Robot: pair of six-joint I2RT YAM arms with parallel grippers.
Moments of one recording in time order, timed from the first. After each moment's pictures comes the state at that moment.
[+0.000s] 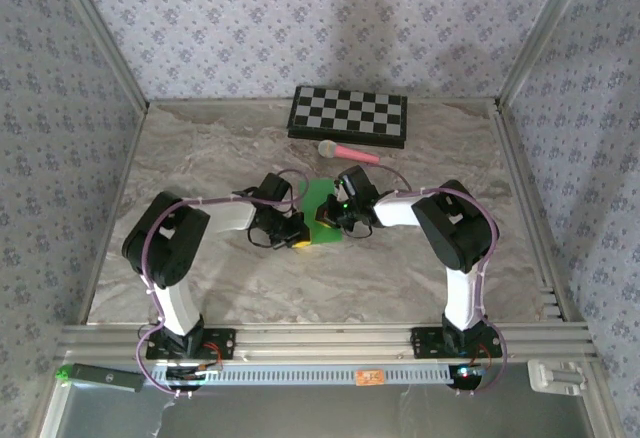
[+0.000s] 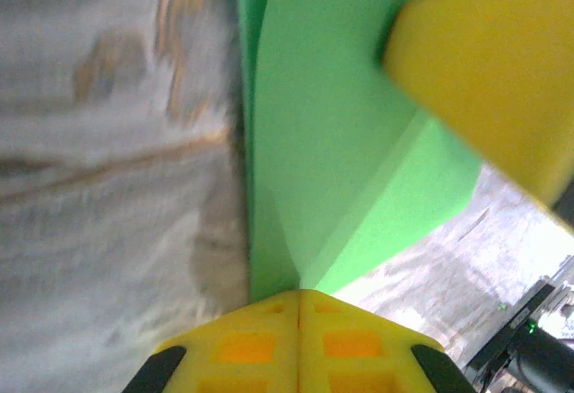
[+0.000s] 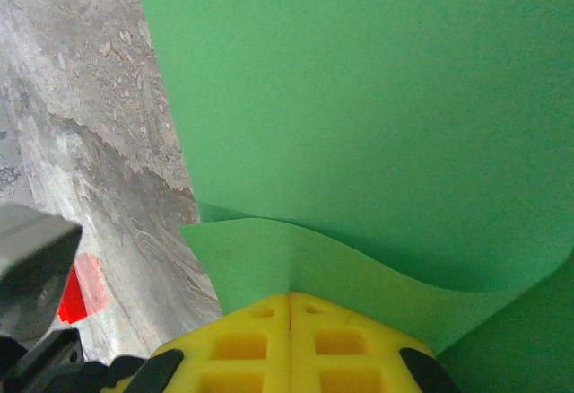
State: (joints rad) left arm -0.59 1.77 0.90 -0.31 0.56 -0.77; right arm 0.60 1.94 0.98 0.10 -0.47 0.94
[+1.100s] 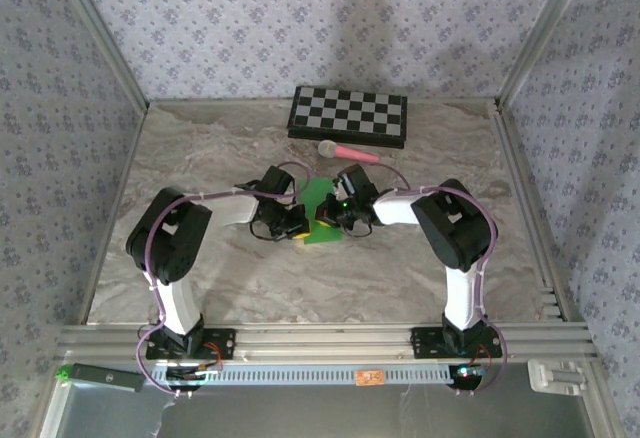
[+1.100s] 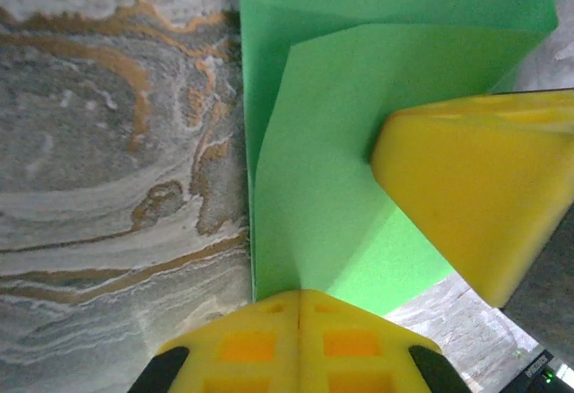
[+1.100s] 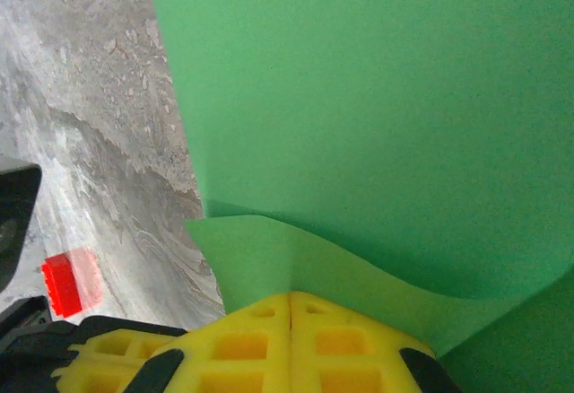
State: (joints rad) left arm -0.57 1.82 0.98 -0.34 0.47 -0.77; right arm 0.60 1.95 1.01 0.07 -0.48 0.88
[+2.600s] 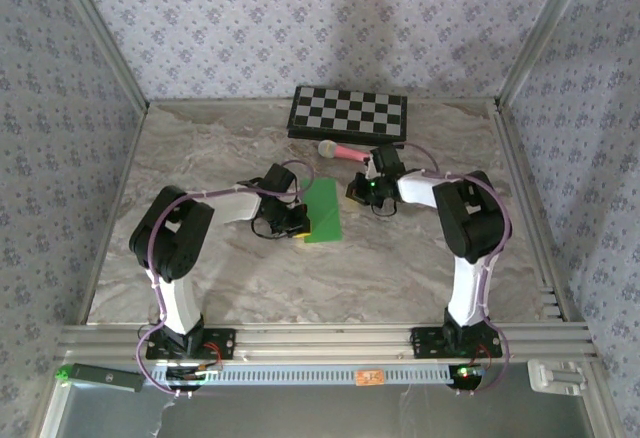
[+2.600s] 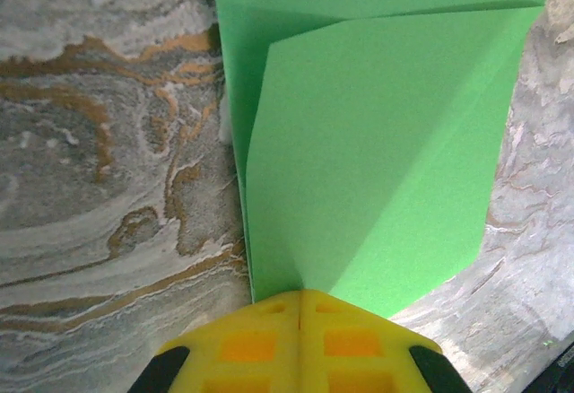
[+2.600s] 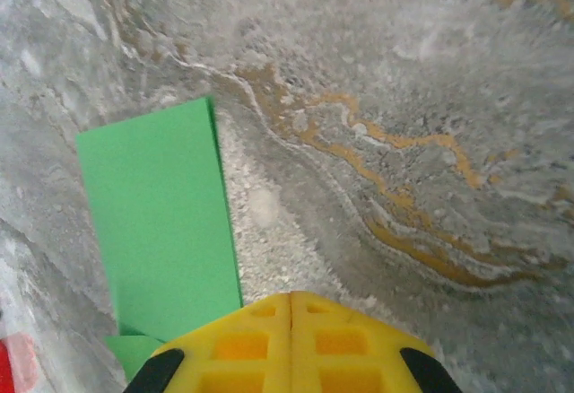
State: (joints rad) left arm -0.58 1.84 1.03 -0.39 0.46 -0.67; right arm 0.38 1.92 1.09 -0.10 -0.43 0.67
